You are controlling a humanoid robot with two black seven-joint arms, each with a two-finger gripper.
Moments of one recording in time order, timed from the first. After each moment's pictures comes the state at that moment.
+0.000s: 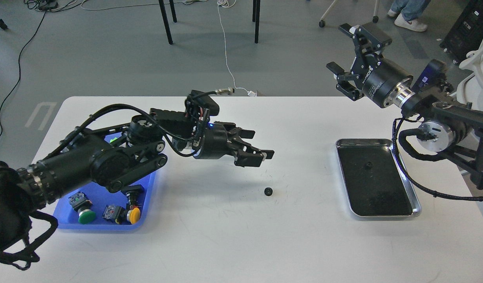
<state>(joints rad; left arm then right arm) -0.93 0.29 -0.39 -1.00 1.69 -0.27 -0.49 1.08 -0.64 0.04 1.11 0.00 0.16 0.49</state>
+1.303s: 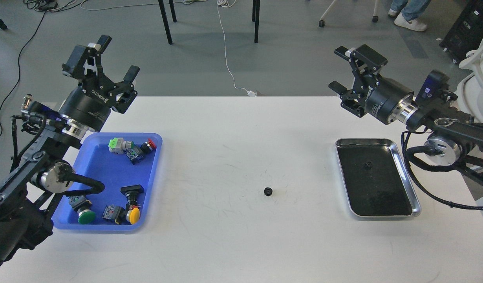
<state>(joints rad) -0.41 0.39 -1.18 -1.12 0.65 -0.38 -0.44 1.06 -0.69 0.02 1.14 -0.25 0.16 0.49</state>
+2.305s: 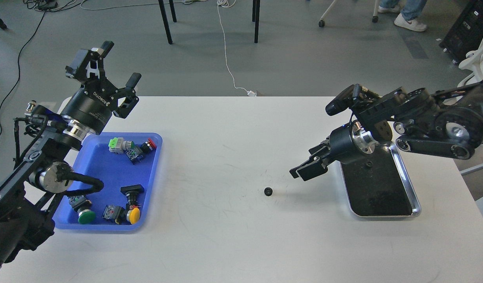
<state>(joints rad) -0.39 0.38 -1.19 -1.12 0.59 -0.38 -0.34 1.63 -0.34 -0.85 1.21 -1.14 0.19 0.49</state>
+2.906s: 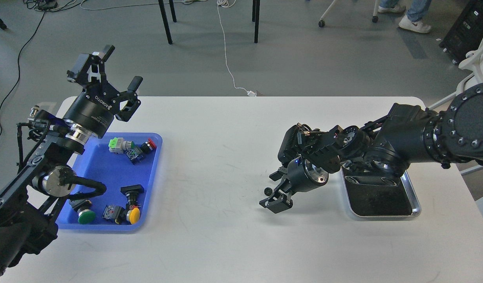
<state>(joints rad) -0.37 0.36 -1.21 -1.14 0.59 -0.38 -0.34 1.51 -0.03 -1.01 1.03 -1.14 -0.10 0.49</state>
